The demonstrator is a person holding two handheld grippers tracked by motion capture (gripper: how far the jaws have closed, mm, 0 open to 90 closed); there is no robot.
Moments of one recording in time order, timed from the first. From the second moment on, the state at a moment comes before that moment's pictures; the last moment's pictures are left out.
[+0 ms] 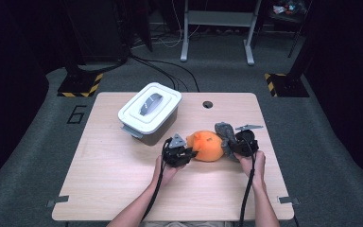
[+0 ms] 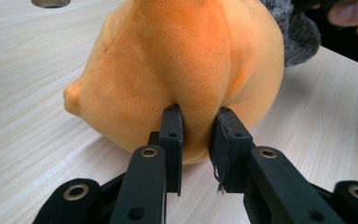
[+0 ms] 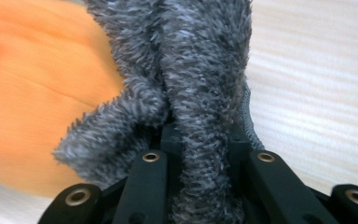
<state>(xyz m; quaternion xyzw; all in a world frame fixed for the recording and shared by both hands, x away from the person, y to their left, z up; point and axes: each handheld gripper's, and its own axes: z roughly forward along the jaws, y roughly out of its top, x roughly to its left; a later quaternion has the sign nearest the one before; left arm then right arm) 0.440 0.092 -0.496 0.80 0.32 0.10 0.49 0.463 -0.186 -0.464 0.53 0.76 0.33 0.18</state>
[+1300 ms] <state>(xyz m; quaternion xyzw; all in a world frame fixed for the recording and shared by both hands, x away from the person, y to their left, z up) 0.439 0.096 -0.495 0.80 0.32 0.11 0.49 0.432 -0.176 -0.398 0.46 0.76 0.42 0.16</state>
